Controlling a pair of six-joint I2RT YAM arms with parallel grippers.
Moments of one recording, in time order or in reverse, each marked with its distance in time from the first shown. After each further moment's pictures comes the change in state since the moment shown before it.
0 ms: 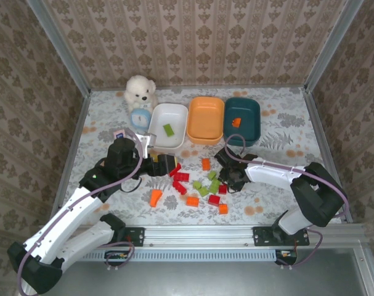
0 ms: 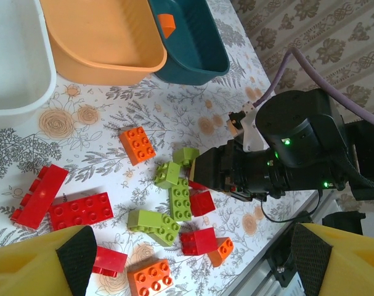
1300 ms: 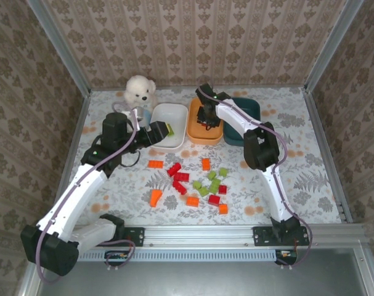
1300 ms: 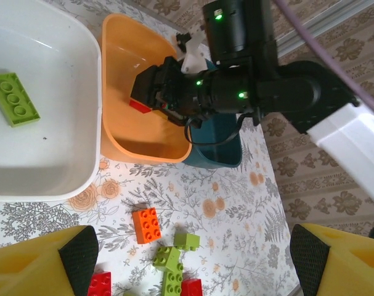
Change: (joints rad) left arm 0.223 0.224 0.187 0.092 0.033 -0.139; right arm -0.226 0.920 1.402 -0.355 -0.006 -0.548
